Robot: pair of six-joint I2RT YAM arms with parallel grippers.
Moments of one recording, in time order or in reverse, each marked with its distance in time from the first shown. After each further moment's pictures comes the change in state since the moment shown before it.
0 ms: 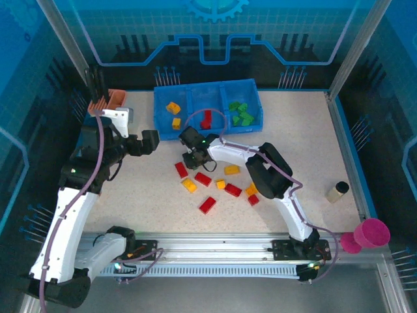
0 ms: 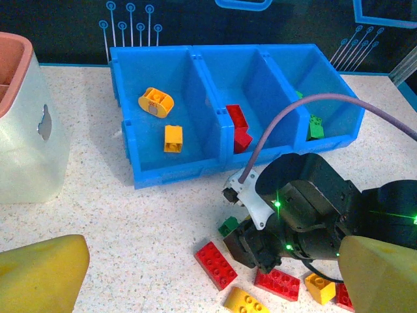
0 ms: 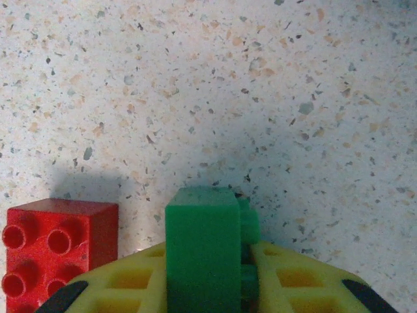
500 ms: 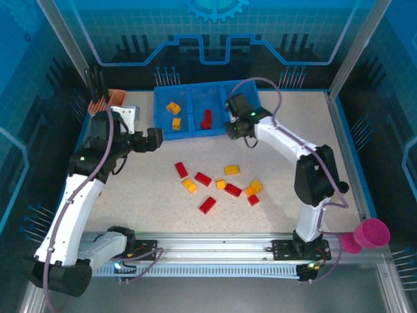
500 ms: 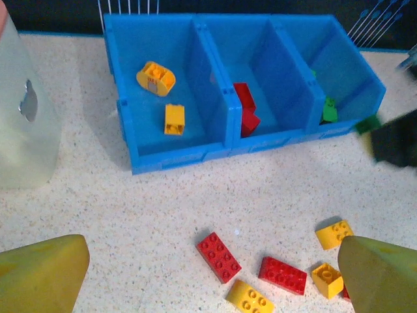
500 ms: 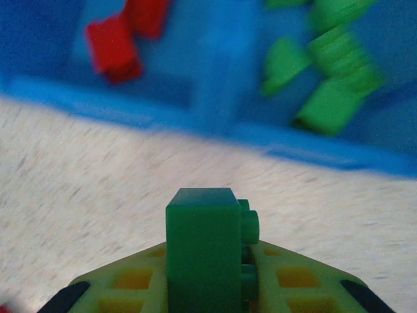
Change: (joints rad) left arm 0.000 0.109 0.000 0.005 0.006 -0.013; right arm -0.325 -0.389 -0.114 -0.138 0.150 -0.165
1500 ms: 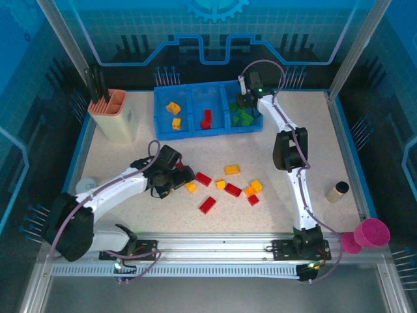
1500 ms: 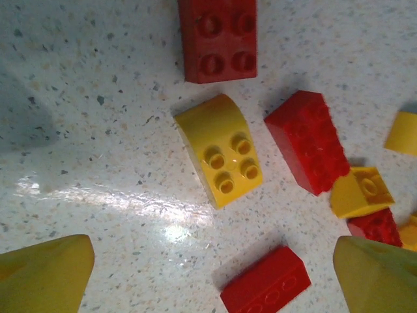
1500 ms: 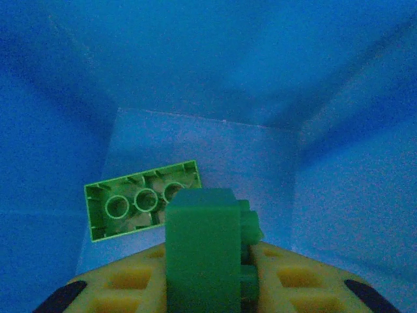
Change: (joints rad) left arm -0.392 0.302 -0.408 0.146 -0.010 -0.876; right arm -0.240 0.720 0.839 0.018 -0.142 -0.173
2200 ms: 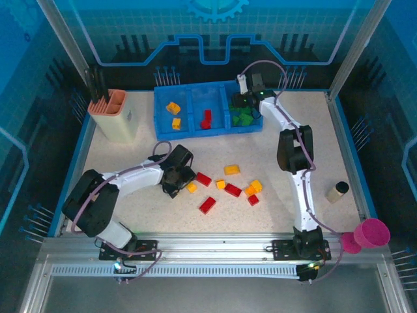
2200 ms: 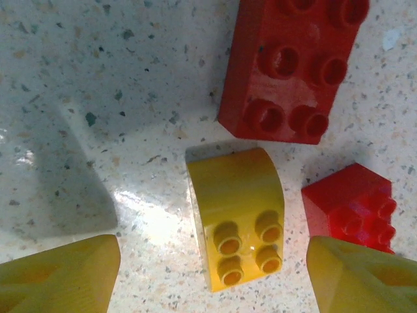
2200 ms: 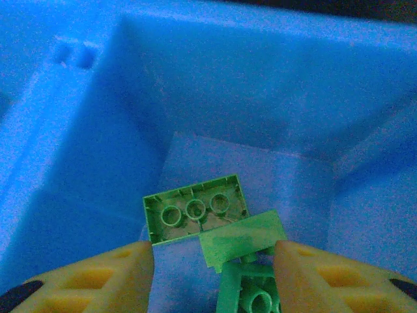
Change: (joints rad) left arm -0.032 0.222 0.056 0.069 -0.077 -0.239; right arm 0.000 -0.140 -0.238 0.207 -0.109 -0.015
